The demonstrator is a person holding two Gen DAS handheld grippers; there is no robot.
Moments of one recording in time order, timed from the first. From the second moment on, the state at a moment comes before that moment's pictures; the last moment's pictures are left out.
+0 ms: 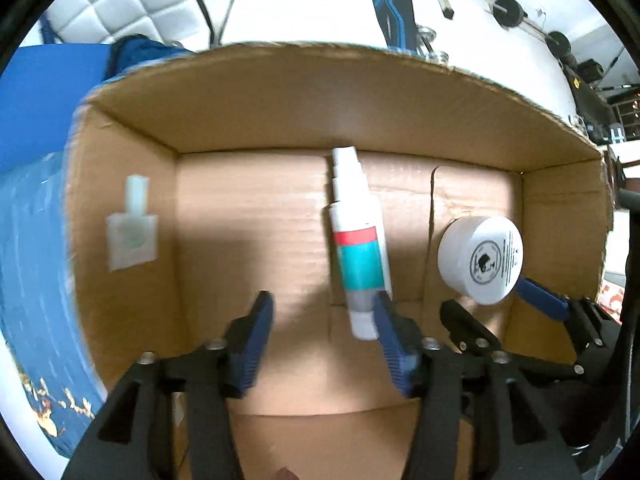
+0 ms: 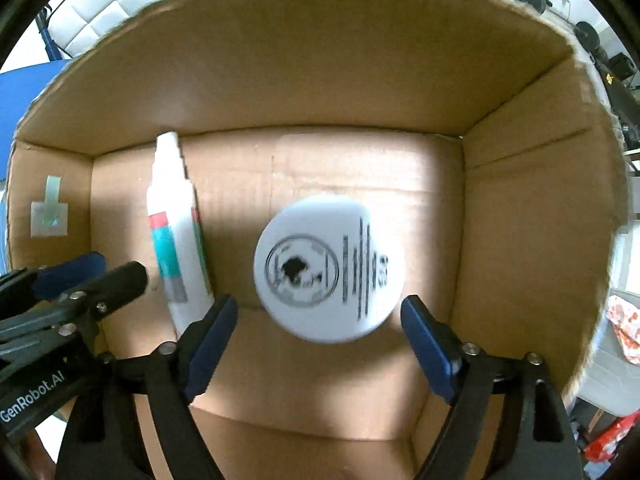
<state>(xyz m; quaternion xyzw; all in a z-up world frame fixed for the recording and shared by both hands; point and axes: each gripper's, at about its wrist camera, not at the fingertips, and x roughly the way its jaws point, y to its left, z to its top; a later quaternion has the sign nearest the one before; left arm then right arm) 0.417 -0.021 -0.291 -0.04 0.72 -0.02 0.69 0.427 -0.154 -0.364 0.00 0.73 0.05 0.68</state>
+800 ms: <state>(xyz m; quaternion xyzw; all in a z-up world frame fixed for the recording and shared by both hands) 0.295 0.005 -0.160 -0.04 0.59 0.00 0.81 0.319 -0.138 -0.225 -0.01 0.63 0.01 0.78</state>
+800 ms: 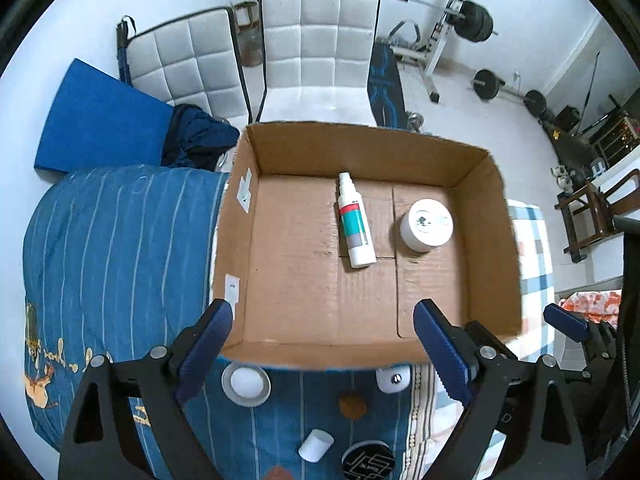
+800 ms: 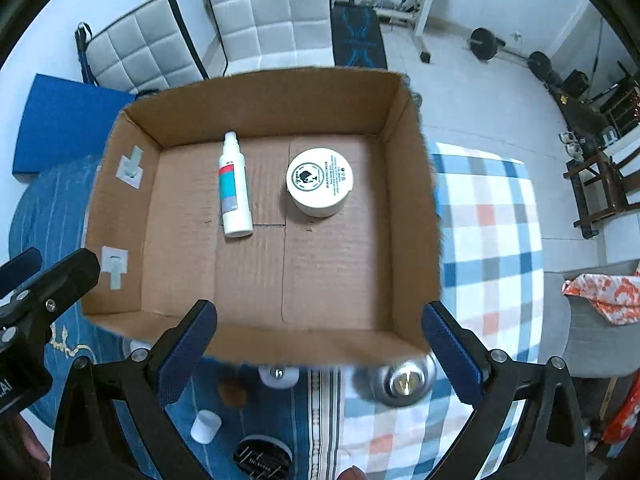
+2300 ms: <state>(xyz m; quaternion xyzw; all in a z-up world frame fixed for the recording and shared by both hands) 0.144 0.034 -0.322 -0.03 0.72 0.04 0.70 0.114 -0.125 -0.407 0.01 0.78 0.04 0.63</state>
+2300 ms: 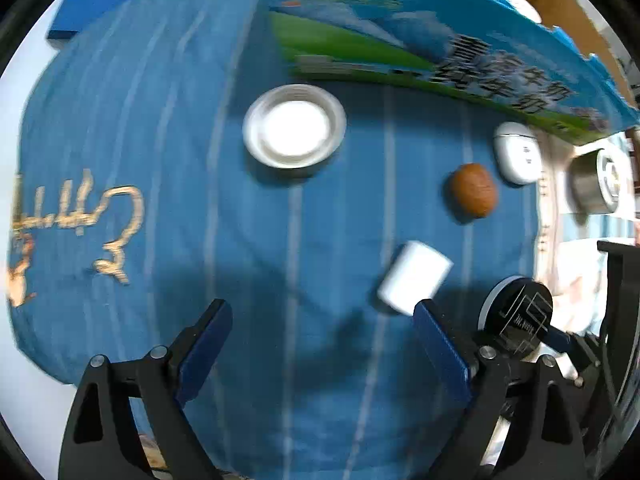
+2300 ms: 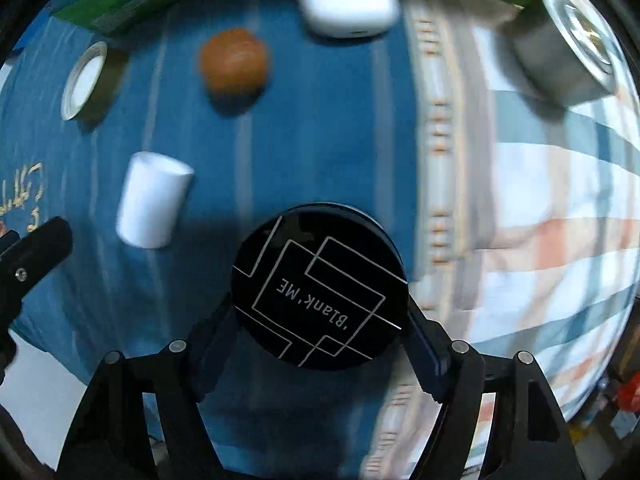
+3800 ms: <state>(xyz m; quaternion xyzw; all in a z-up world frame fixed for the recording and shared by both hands) 0.113 0.006 -0.279 -0.08 0.71 -0.01 0.70 0.108 -0.129 -0.316 -0.01 0.75 0.05 0.66</state>
